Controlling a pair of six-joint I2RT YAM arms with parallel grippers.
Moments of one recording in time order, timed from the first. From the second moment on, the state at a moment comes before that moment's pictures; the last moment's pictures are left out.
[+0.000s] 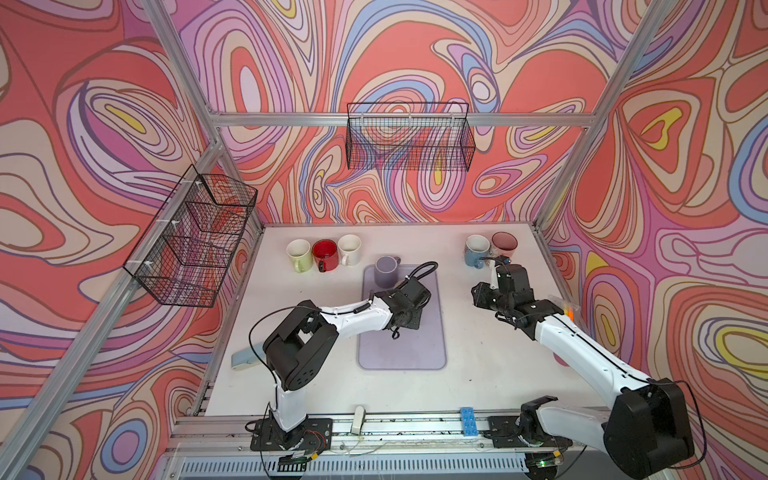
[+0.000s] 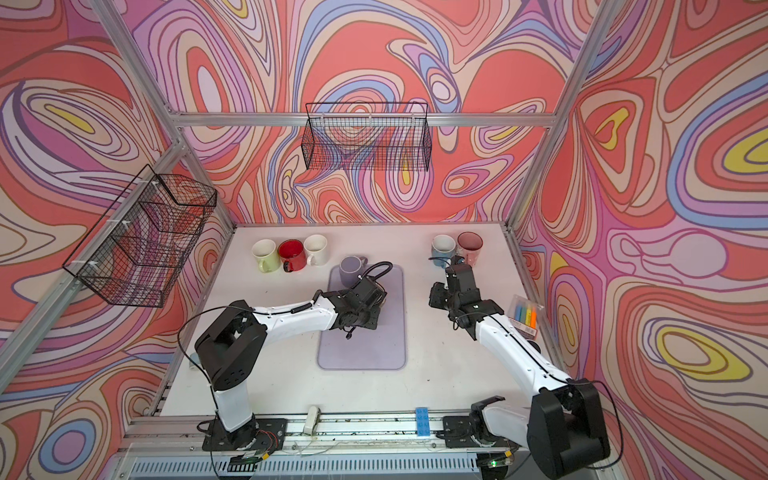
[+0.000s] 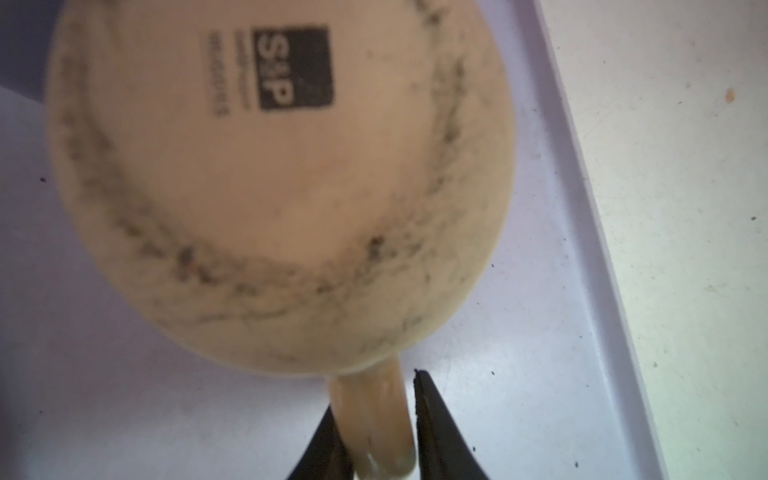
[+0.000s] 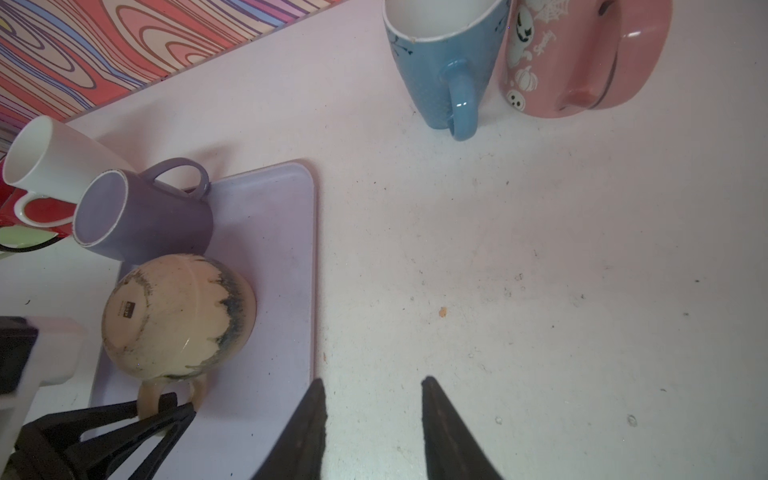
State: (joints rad) left arm -0.84 1.87 1.22 -0.42 -0.17 -0.55; right arm 0.25 1.21 0.79 -0.33 0.01 0.44
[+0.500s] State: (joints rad) left arm -0.84 1.87 1.22 -0.43 -0.23 -0.50; right arm 0.25 1.21 0.79 -0.33 0.01 0.44
